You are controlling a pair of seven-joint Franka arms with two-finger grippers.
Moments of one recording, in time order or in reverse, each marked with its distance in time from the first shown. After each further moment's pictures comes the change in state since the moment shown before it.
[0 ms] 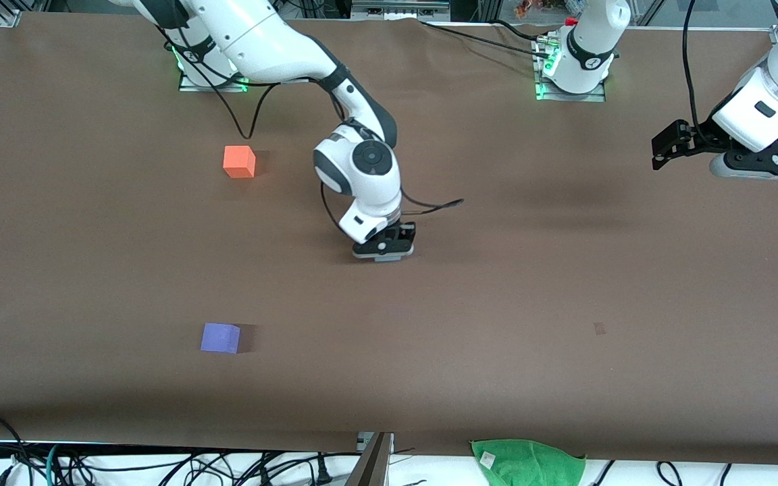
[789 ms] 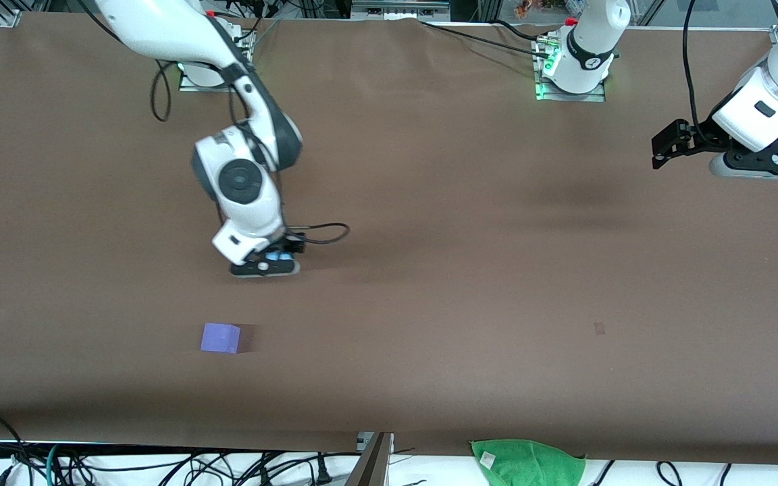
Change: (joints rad) left arm 0.000 0.000 0.000 0.001 0.000 -0.007 0.000; right arm -0.299 -0.364 -0.023 -0.447 0.000 -0.025 -0.362
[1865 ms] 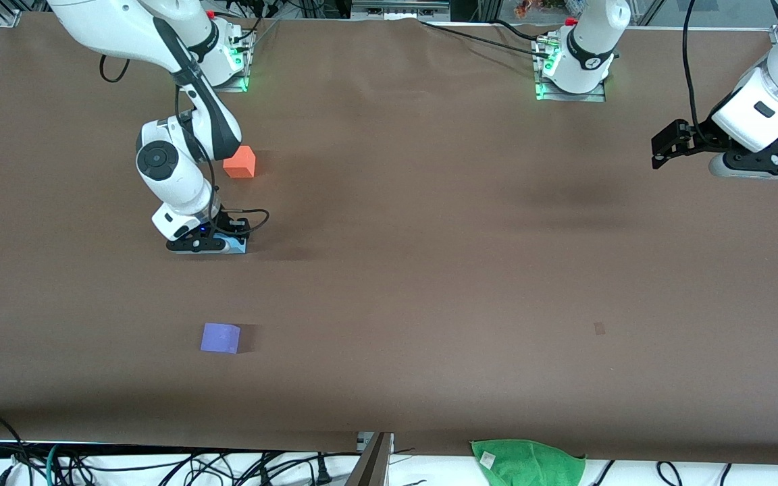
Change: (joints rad) left arm 0.000 0.001 0.000 0.000 0.000 -0.002 0.000; right arm -0.168 -0.066 0.000 -0.375 0.066 0.395 -0.111
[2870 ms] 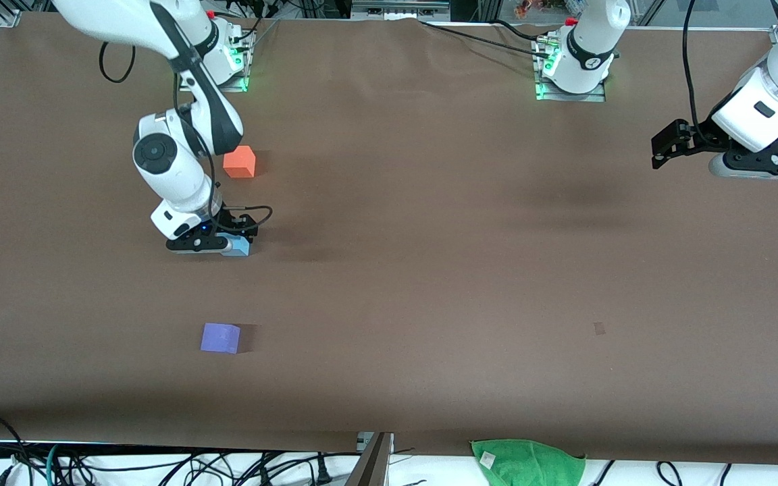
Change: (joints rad) left arm 0.000 0.000 0.000 0.000 0.000 0.000 0.000; right arm 0.001 -0.123 0.048 0.051 0.014 -0.142 0.001
